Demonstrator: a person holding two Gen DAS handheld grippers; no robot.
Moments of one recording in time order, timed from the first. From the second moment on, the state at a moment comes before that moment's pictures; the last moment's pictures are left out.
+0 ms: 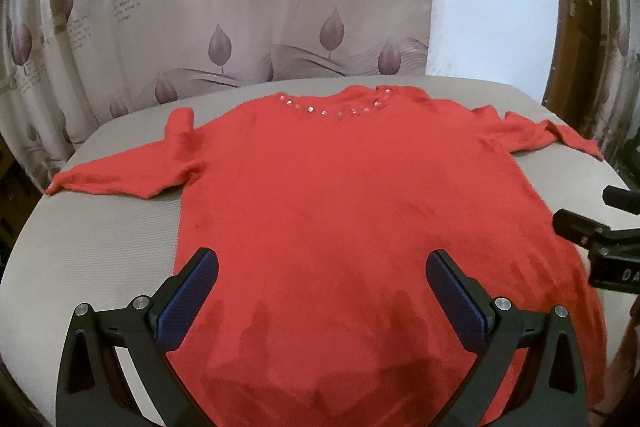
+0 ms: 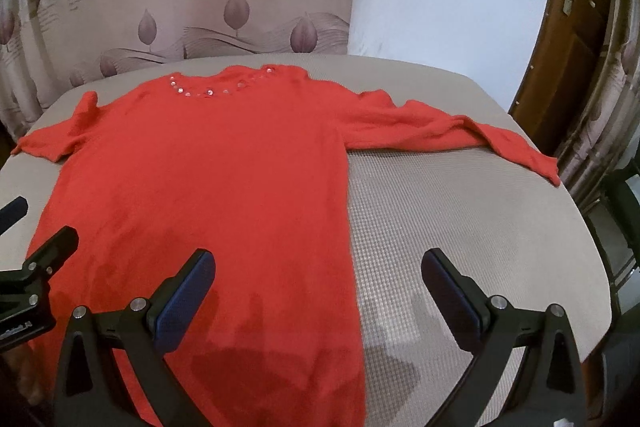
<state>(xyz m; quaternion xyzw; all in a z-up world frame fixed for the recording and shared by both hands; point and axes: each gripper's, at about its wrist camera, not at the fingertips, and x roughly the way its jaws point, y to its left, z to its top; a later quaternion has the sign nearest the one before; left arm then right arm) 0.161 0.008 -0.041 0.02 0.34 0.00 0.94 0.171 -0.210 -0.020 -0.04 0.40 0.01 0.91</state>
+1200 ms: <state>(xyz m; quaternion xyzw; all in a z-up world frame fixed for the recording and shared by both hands) 0.192 0.017 -0.070 -0.01 0.40 -0.01 0.92 0.331 -0.608 -0.115 0.64 0.33 -0.07 0.69</state>
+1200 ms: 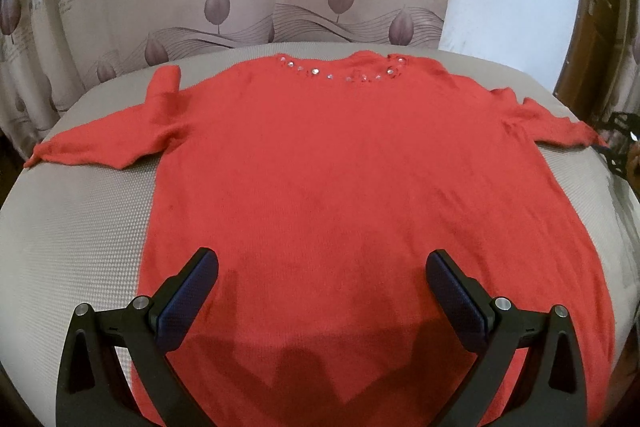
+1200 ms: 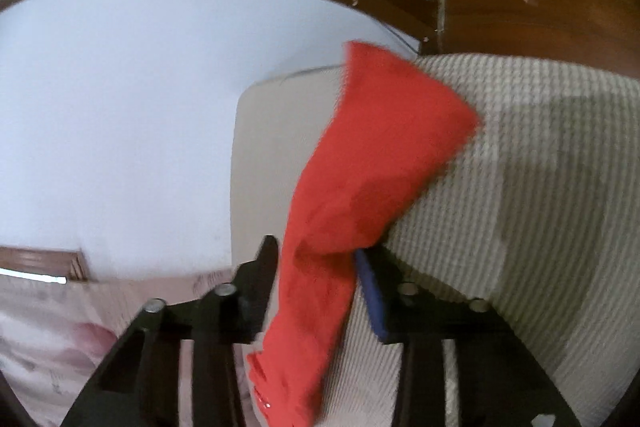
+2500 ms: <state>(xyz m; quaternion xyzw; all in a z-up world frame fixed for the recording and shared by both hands) 0.172 0.126 -0.062 -0.10 0.37 0.02 0.92 0.391 -0.076 -0.067 0.37 0.48 0.31 0.73</state>
